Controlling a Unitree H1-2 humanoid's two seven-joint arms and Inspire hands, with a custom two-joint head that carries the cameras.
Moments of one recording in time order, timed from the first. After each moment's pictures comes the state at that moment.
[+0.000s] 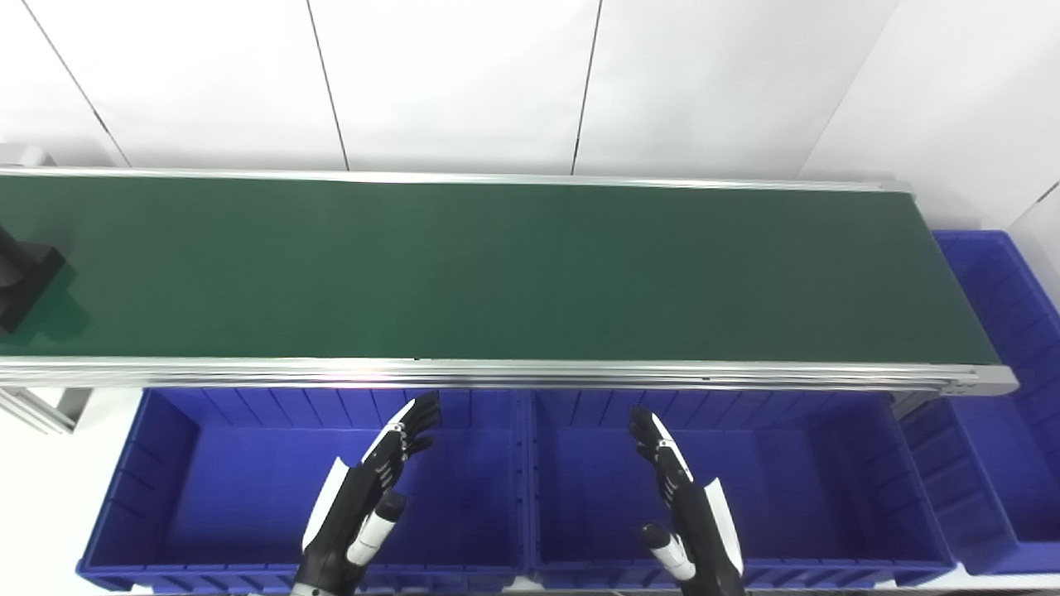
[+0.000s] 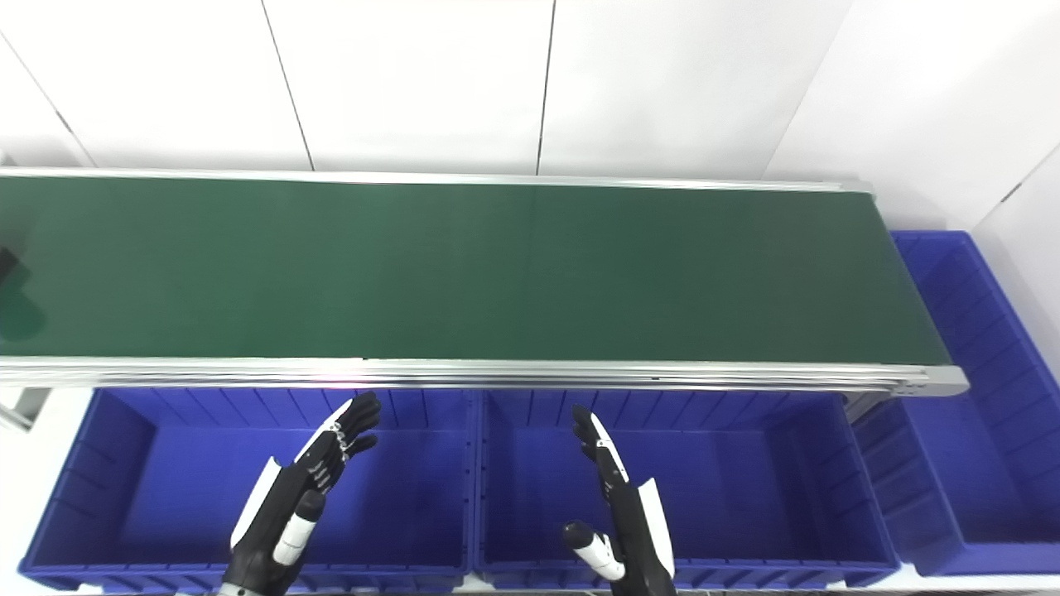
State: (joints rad) left arm 0.32 0.12 -0.27 0.08 0.08 -0.44 -0.08; right arm 0.33 -0.21 0.45 0.13 -0.15 -0.44 -0.37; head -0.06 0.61
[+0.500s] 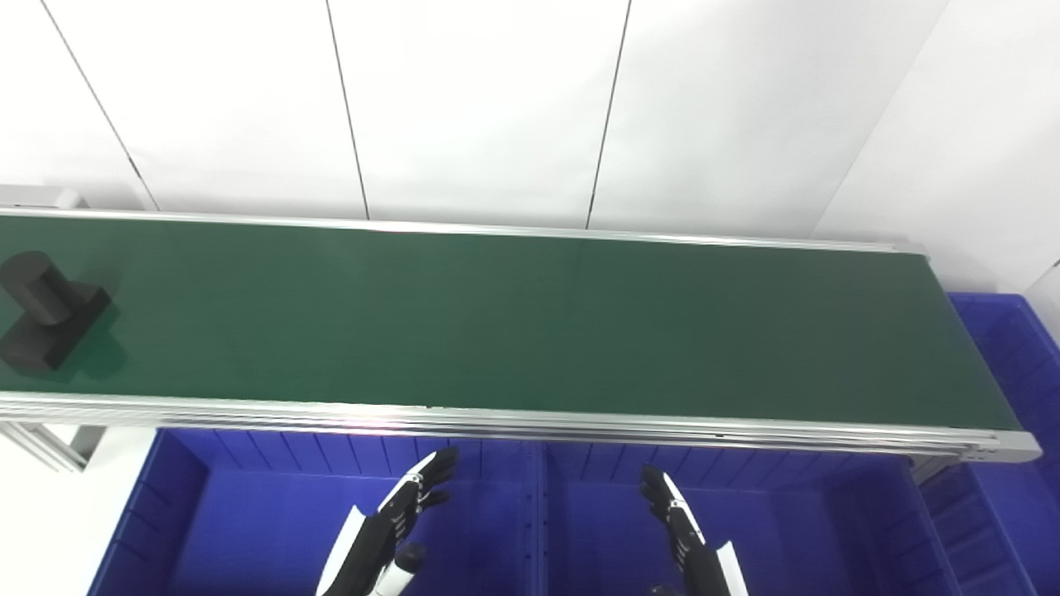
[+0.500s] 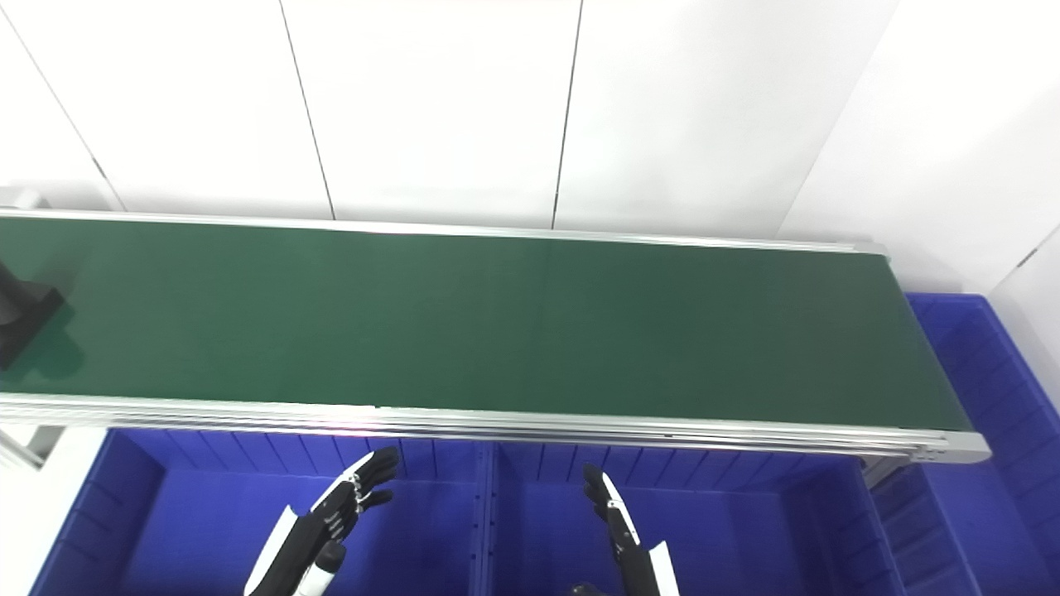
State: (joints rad) left arm 0.30 0.15 -0.34 0.09 0.08 -0.44 0.01; right arm 0.31 -0.23 0.48 0.14 -0.15 -0.44 -0.40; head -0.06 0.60
